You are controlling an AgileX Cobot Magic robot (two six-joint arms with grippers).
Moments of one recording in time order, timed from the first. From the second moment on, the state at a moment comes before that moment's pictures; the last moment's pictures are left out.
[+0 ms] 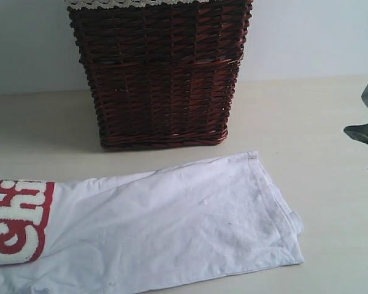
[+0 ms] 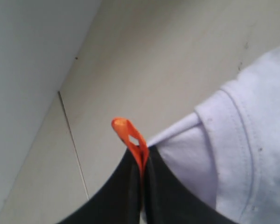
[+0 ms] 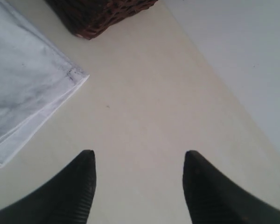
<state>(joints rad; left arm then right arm) 0.22 1.15 -0.38 -0.39 -0.10 1.47 -0.05 1.17 -0.63 0.93 0.36 -1.81</state>
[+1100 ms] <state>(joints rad) 0.22 0.87 -0.39 -0.52 0.10 1.33 -0.05 1.28 -0.63 1.11 0.62 -1.91</state>
